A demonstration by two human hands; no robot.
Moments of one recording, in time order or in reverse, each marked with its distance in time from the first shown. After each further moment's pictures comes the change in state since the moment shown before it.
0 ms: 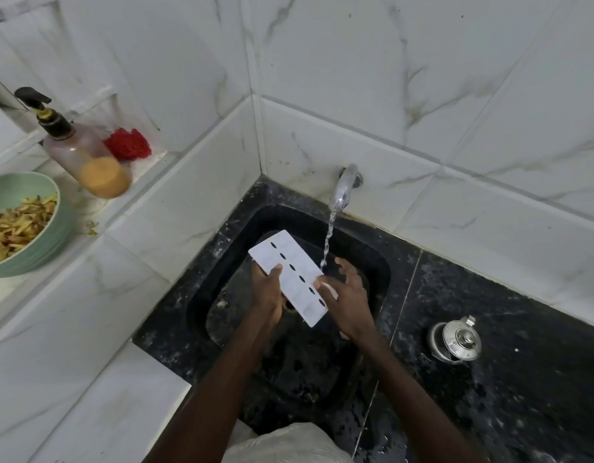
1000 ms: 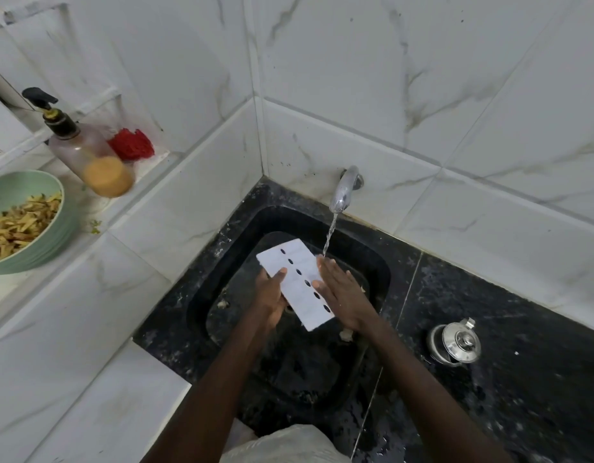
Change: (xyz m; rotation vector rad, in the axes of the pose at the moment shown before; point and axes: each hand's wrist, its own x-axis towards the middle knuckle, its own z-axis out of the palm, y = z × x) left_hand -0.001 -0.001 -0.007 -0.070 -0.073 -0.118; right_hand 0.021 -0.002 -0.010 -0.136 -0.351 -0.152
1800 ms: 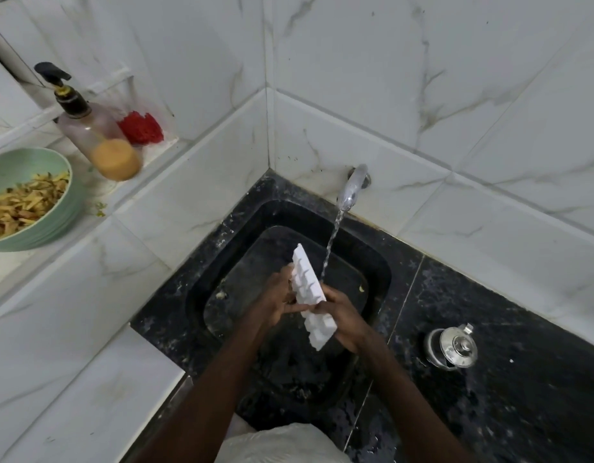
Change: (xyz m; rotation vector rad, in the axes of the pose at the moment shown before) left_hand 0.004 -0.010 -0.001 0.296 -0.050 -0.202; right_hand -0.025 -0.026 0.015 1.106 -0.088 0.145
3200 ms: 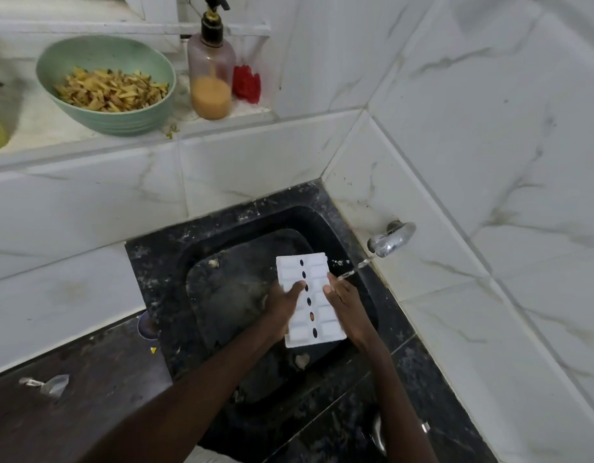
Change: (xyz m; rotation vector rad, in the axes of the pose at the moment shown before) left_hand 0.015 -0.033 0.045 -0.449 0.266 0.155; right_hand 0.069 -0.046 -0.059 -0.812 -0.036 -0.021
